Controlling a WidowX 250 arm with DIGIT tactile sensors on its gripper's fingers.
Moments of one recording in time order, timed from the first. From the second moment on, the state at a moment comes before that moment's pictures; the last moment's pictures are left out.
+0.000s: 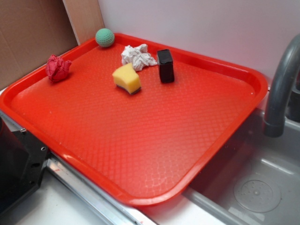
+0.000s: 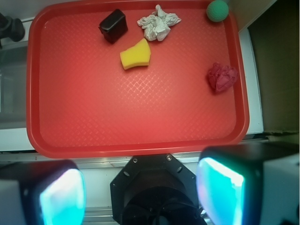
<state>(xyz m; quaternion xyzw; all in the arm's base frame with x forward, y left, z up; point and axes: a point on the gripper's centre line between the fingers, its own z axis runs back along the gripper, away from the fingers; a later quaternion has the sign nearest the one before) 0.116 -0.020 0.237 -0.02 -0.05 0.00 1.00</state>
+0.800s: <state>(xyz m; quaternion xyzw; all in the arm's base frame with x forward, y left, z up) 0.206 -0.012 0.197 -0.02 -0.13 0.19 0.97</state>
